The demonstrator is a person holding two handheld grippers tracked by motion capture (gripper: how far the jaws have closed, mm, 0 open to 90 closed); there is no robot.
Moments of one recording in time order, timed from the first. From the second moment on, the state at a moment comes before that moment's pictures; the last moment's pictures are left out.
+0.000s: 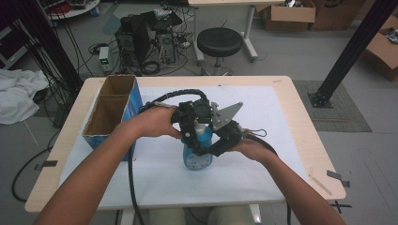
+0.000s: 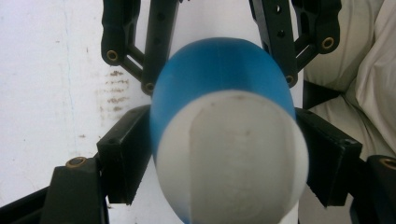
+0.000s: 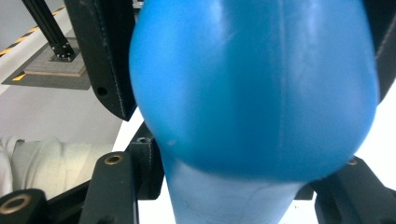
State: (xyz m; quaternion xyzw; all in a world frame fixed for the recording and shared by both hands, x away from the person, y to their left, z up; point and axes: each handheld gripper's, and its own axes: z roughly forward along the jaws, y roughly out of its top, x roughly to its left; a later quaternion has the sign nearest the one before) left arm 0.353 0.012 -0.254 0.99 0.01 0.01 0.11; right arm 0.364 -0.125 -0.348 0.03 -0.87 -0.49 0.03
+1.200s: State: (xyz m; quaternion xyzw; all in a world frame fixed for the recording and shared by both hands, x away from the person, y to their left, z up) left arm 0.353 0.013 -0.254 0.99 0.01 0.00 0.12; right arm 0.363 -0.126 -0.348 0.03 -0.87 -0.49 0.03
